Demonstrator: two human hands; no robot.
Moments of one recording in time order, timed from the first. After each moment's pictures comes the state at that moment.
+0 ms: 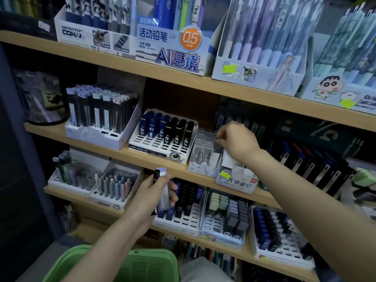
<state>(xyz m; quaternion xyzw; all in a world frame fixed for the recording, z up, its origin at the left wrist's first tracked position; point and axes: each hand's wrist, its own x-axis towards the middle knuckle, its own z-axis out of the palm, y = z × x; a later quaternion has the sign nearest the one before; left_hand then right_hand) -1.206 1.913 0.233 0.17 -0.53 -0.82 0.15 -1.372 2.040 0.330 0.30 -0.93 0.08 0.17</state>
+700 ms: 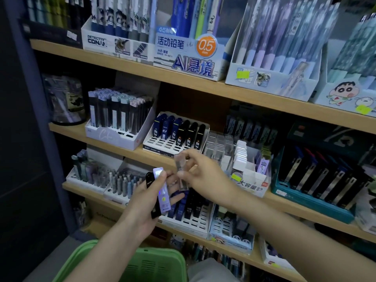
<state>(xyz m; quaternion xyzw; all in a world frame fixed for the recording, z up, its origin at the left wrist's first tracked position) -1.181 1.902 0.232 0.18 -0.41 -0.88 0.18 -1.267 2.009 0.292 0.46 -0.82 0.35 -0.05</state>
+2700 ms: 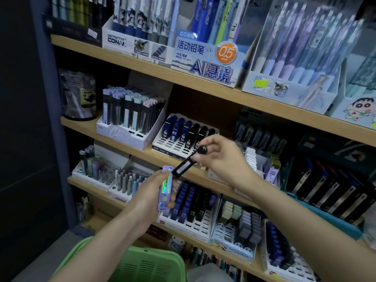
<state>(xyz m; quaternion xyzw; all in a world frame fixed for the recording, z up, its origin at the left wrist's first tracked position) -1.177 1.885 0.244 0.19 -0.48 -0.84 0.15 -1.275 2.001 0.327 0.38 -0.80 0.46 -0.07</state>
